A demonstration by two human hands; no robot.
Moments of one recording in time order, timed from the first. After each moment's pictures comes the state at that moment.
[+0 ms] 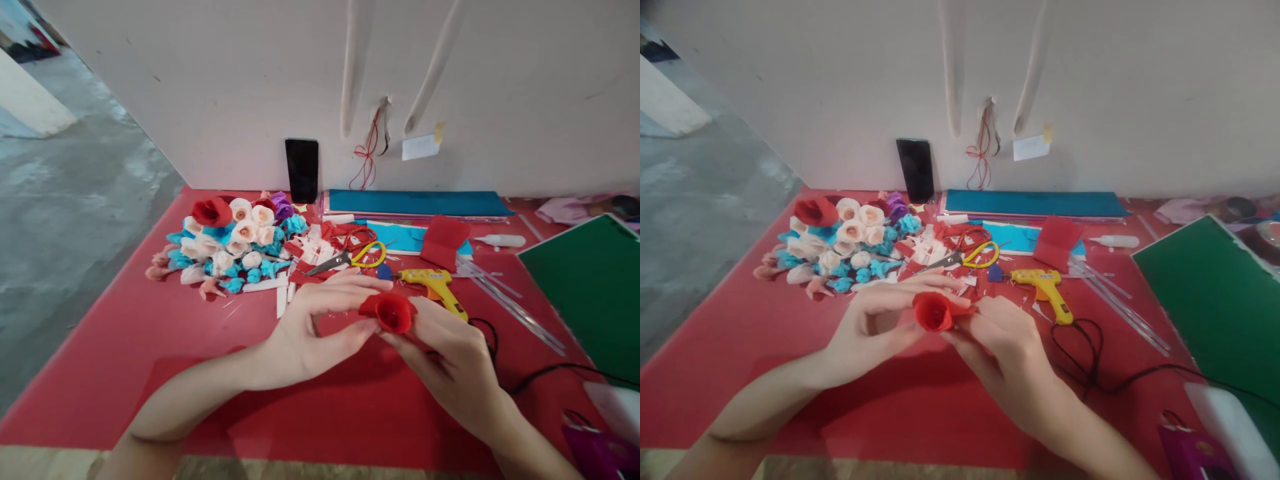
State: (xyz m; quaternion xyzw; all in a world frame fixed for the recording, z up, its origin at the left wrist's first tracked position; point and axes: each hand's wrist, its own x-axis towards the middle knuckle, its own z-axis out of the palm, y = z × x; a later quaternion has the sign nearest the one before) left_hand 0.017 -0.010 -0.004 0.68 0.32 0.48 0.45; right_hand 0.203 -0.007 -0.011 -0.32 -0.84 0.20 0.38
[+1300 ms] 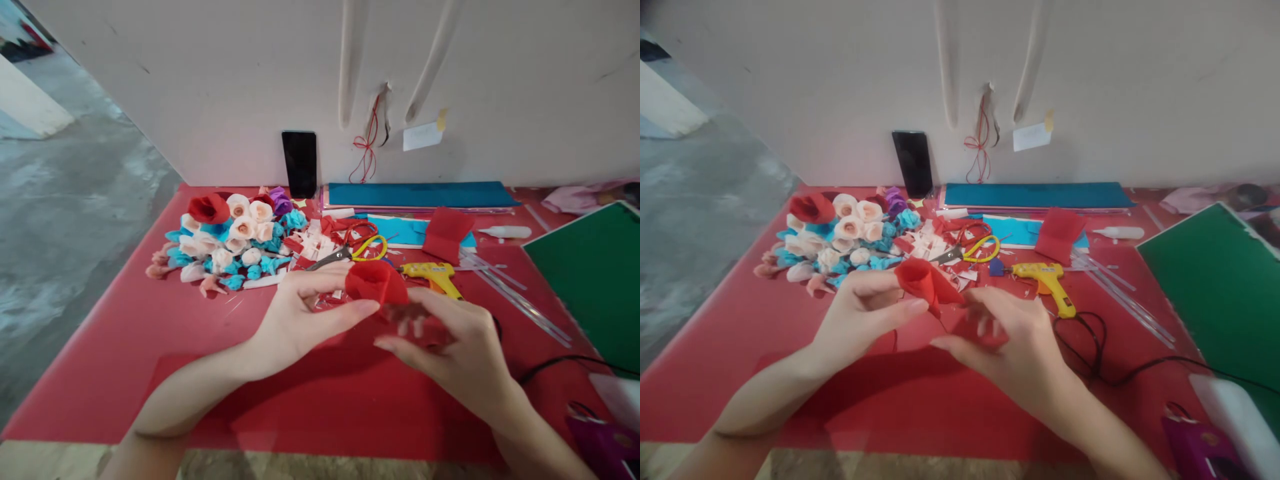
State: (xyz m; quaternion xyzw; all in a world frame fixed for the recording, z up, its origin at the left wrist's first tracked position) left_hand 0.016 -0.008 -0.008 0.60 0.38 0.50 0.50; right_hand 0.207 -0.003 -0.013 -0.38 -0.82 0.23 0.37
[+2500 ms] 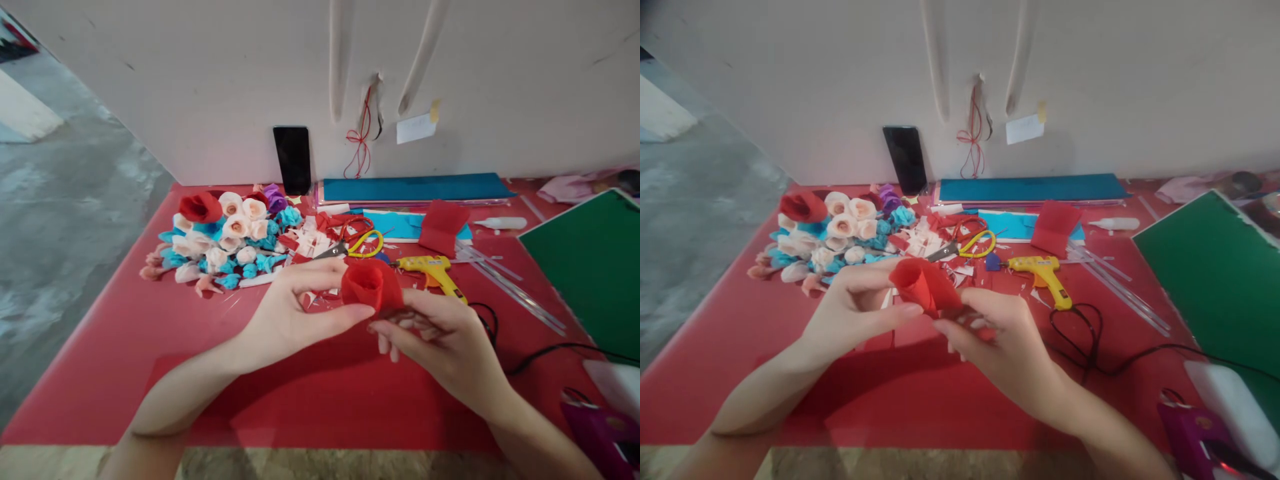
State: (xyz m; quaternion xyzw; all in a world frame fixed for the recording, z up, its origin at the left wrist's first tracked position) left_hand 0.012 -0.005 -0.008 0.65 0.35 0.47 0.48; right_hand 0.203 -0.010 -0.011 -0.38 -0.68 0.52 0.34
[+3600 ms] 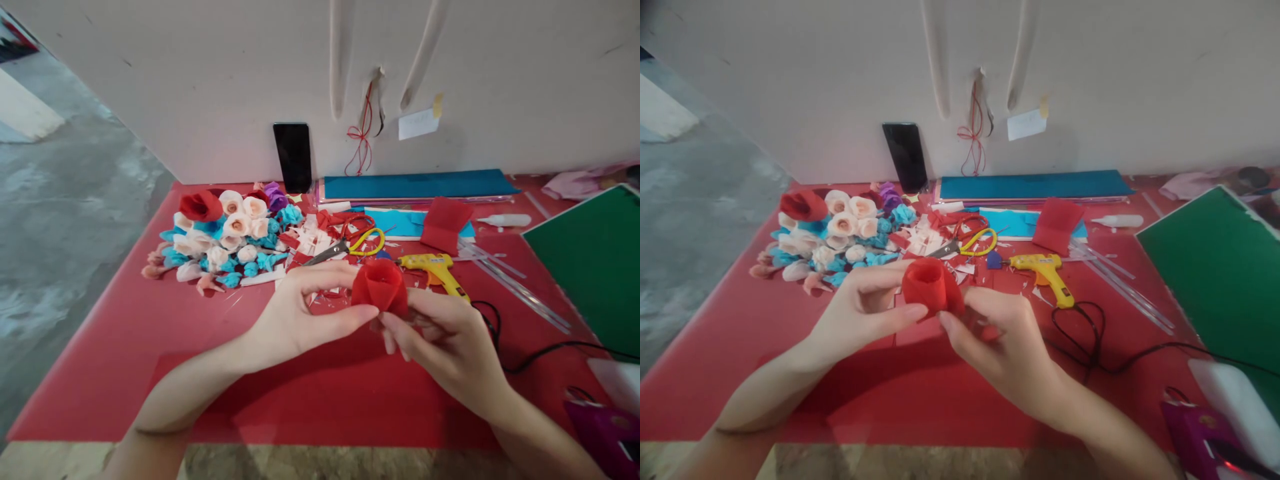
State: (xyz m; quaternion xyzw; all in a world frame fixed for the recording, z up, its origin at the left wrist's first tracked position) left_hand 0.016 -0.006 -0.013 0.63 0.36 0.46 0.51; right_hand 0.204 -0.010 -0.013 -0.39 -0.74 0.43 0.34
